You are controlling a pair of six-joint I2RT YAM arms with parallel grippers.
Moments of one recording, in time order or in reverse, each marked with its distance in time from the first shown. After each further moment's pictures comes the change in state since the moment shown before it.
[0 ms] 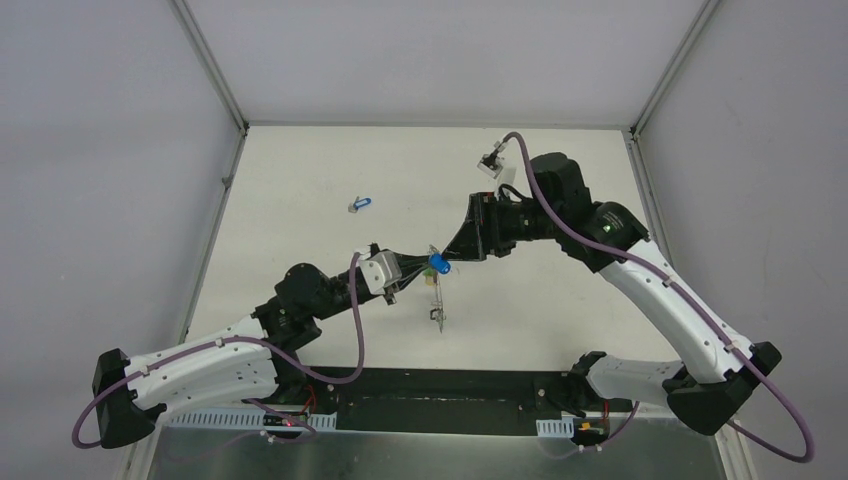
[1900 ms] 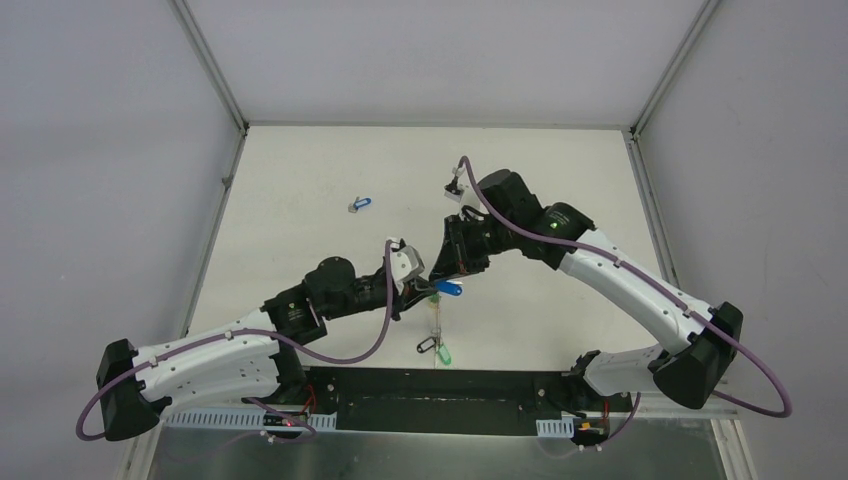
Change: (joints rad) left arm -0.002 0.080 0.045 -0.314 0.040 -0.243; right arm 0.115 0.141 -0.089 0.030 0.009 0.116
